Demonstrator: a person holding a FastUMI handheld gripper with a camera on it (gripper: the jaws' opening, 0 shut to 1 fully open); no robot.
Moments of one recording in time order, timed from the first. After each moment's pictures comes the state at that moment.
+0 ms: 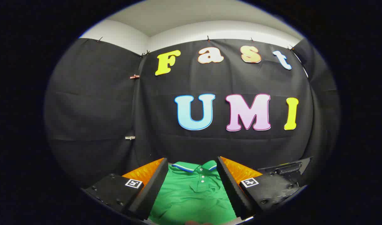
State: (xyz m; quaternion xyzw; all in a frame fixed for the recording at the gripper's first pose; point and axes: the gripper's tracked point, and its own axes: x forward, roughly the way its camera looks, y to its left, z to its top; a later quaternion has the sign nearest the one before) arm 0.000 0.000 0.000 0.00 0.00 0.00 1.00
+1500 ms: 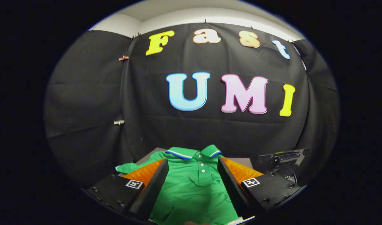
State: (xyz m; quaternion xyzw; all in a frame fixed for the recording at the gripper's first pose) arm 0.043 0.009 -0.077 -0.01 0.15 -0.04 0.99
